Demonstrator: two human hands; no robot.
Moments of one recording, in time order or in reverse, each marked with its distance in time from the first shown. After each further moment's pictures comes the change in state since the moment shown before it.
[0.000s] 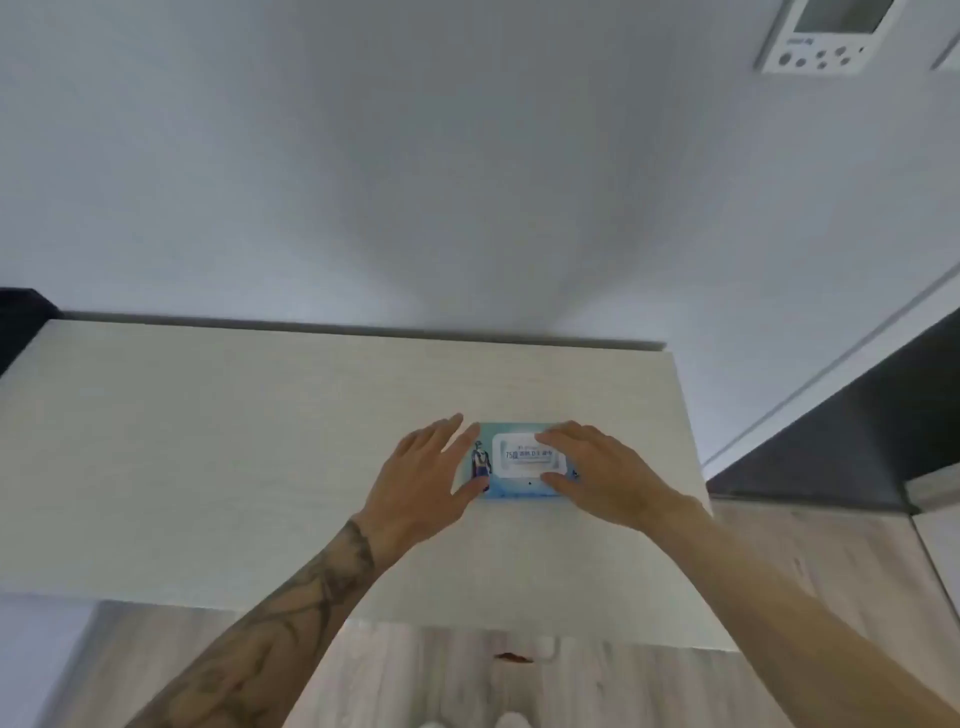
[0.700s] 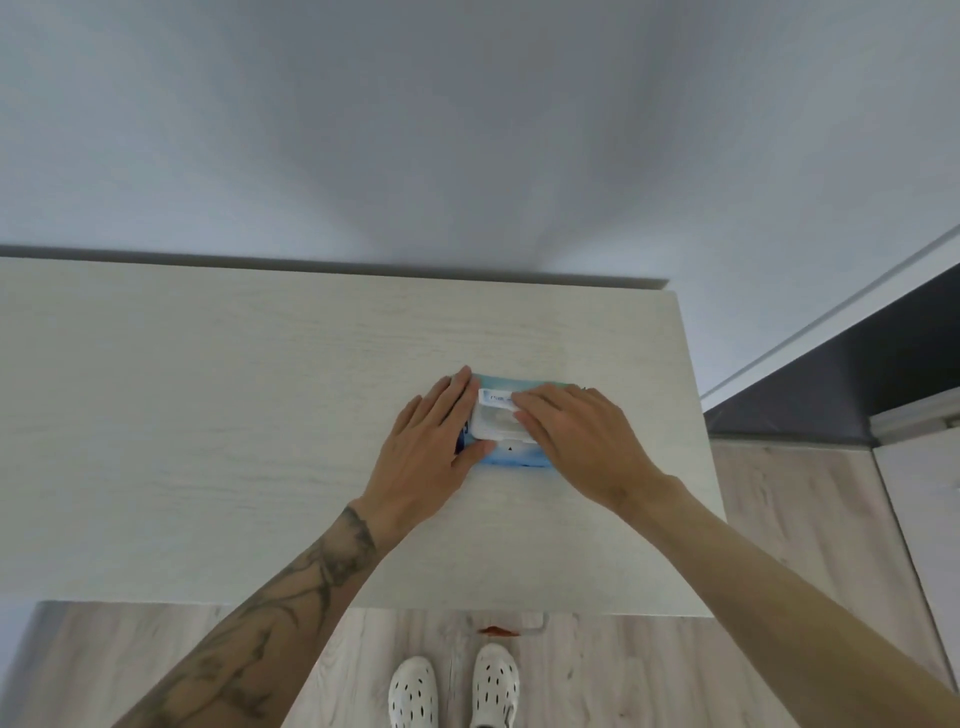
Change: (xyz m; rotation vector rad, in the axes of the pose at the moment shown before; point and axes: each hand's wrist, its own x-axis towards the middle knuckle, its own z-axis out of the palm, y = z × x) left_hand 0.045 -0.014 0.083 -0.186 0.074 0.072; right_hand 0.026 0.016 0.043 -0.241 0.318 -0.154
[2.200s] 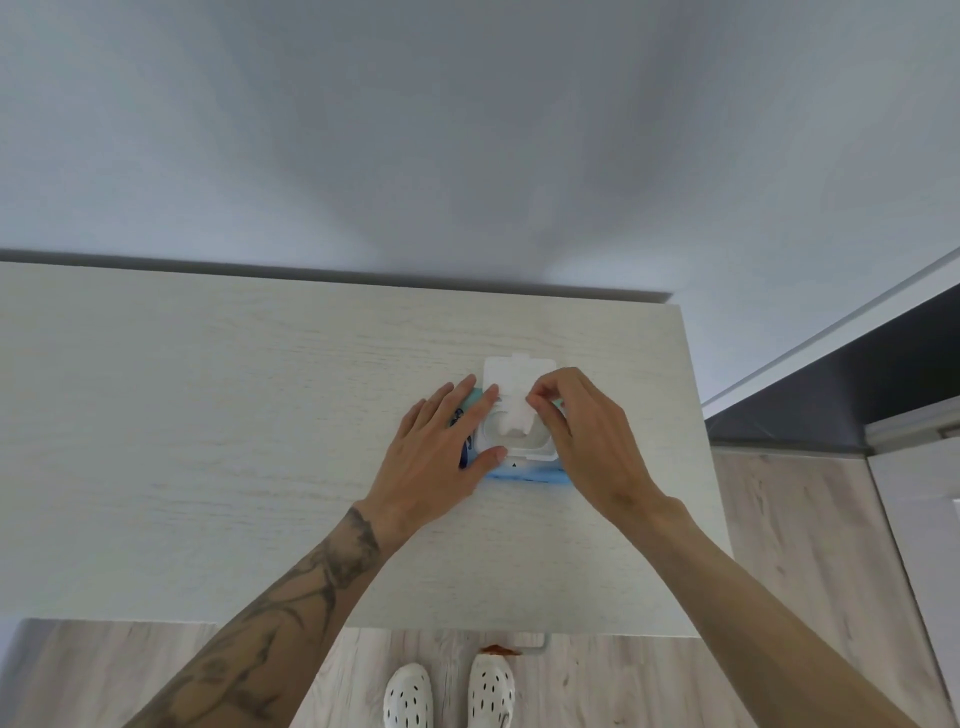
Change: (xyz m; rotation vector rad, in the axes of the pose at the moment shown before) left_hand 0.015 0.004 -0.008 0.056 -0.047 -0.001; right_hand 0.013 -0.014 -0.016 0.449 0.121 0.284
